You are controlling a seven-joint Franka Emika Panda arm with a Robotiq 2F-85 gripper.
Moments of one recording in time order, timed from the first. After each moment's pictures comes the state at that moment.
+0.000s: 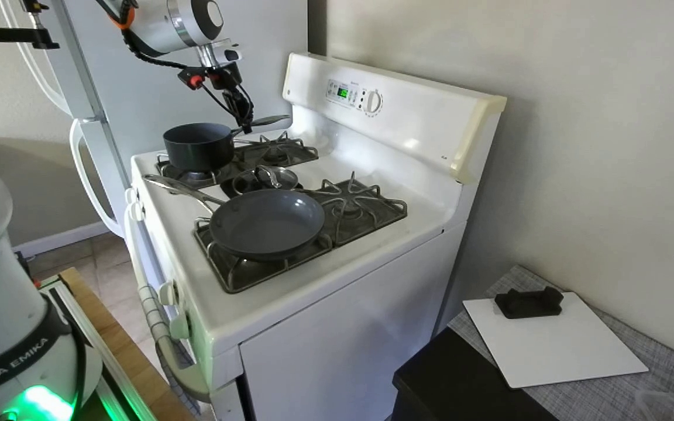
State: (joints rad) arm 0.33 0.26 0.18 -1.96 -0.38 2.29 1.07
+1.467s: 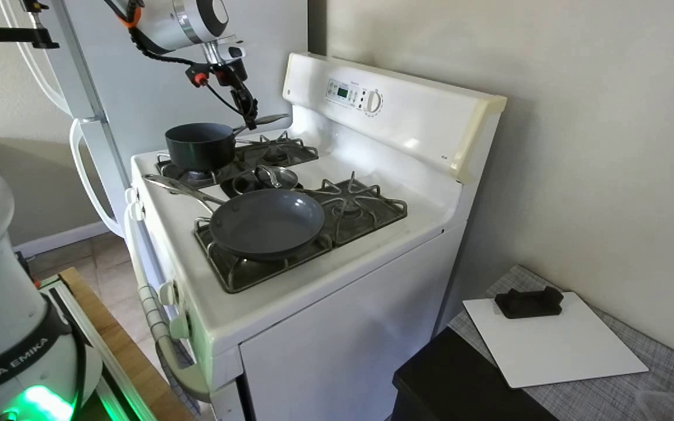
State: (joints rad) arm 0.34 0.27 0.15 -1.92 -0.38 2.28 1.13
